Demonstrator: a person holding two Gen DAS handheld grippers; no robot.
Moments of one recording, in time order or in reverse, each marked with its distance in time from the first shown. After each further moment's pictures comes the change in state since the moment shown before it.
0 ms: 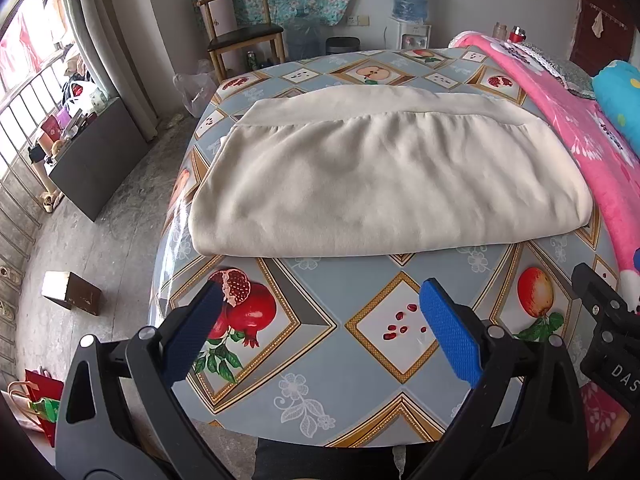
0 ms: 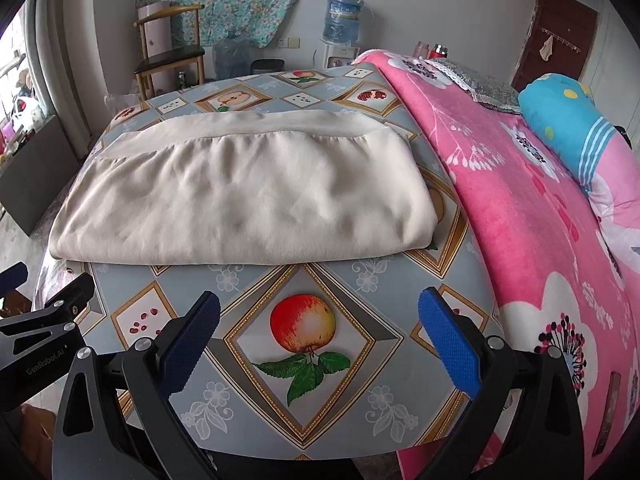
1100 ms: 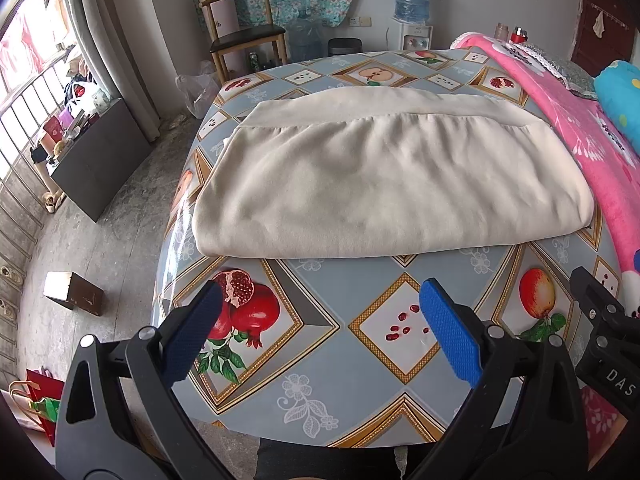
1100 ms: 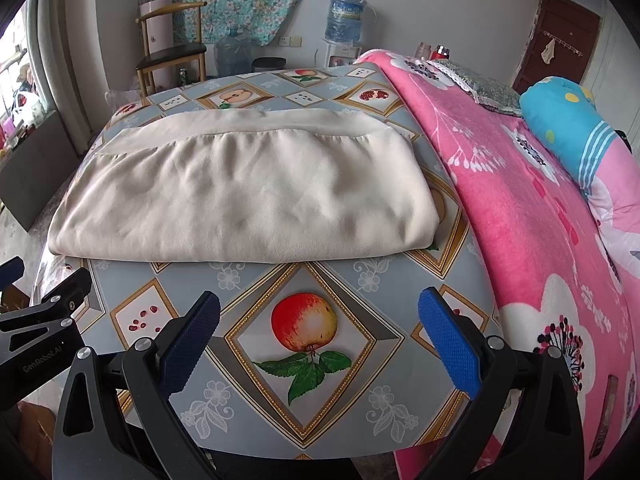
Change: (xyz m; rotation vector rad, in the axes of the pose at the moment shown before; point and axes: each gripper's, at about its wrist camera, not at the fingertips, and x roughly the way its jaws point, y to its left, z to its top) left arm 0.000 0.001 0.002 0.002 -0.001 0.005; right arm 0.002 0.002 0.002 -0.011 0.005 0.001
